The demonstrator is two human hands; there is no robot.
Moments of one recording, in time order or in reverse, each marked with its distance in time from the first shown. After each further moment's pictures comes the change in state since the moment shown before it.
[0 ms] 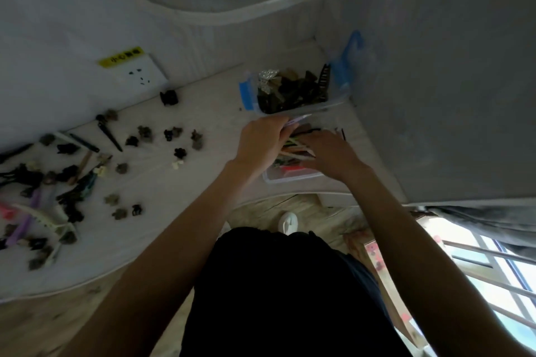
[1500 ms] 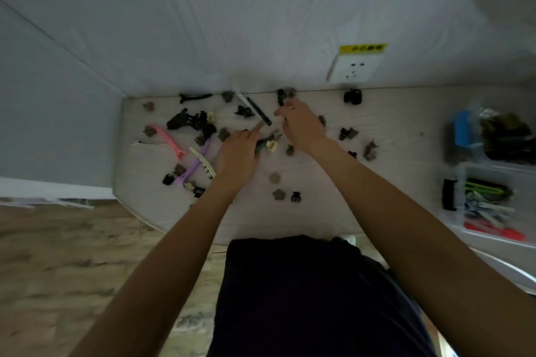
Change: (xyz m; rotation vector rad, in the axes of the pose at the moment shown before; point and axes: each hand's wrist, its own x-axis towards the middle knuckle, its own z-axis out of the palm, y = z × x) left_hand -0.192 -0.331 -0.099 0.083 -0.039 -0.548; right_hand 0.197 -0.371 0.062 0.104 0.042 -0.295
